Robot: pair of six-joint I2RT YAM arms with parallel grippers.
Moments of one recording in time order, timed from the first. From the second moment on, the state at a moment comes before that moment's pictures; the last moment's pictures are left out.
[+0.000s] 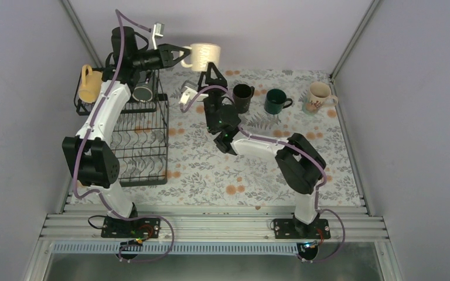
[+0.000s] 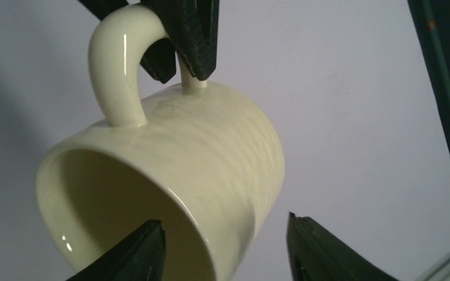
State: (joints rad) left arm -0.11 1.74 1.74 -0.18 0.99 -0.60; right arm 0.90 1.90 1.29 1.12 0.65 -1.45
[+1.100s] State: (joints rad) left arm -0.12 1.73 1.70 -0.13 1.08 -0.61; right arm 0.90 1.95 1.28 1.37 0.64 -1.76
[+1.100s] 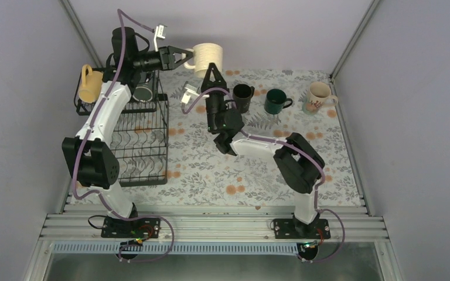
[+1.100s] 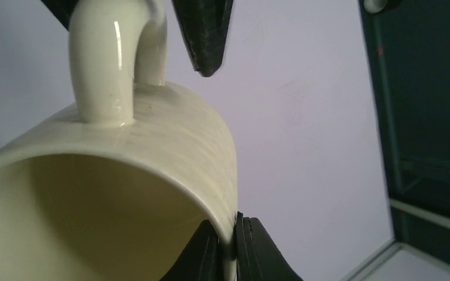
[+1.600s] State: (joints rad) left arm -0.10 1.68 1.85 -0.32 1.06 -0.28; right arm 0.84 1.79 1.69 0.24 0.63 -1.10
